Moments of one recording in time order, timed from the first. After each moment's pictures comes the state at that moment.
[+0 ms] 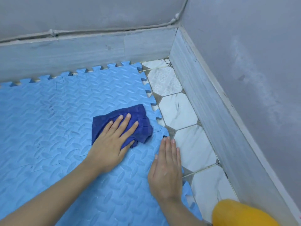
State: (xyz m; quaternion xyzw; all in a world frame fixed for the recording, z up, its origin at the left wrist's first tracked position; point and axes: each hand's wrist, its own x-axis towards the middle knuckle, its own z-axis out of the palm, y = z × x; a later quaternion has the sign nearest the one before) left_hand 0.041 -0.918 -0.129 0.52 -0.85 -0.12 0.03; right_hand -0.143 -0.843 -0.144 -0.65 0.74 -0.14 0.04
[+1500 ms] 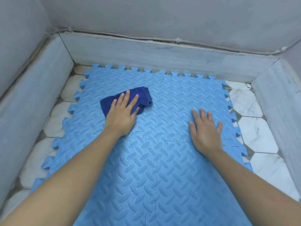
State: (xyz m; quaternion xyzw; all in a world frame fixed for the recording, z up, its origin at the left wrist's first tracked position) left_hand 0.255 -0.905 -0.139 0.77 -0.62 -0.10 0.09; right_hand -0.032 -0.949 -0.123 -0.77 0.63 -0.03 0.11
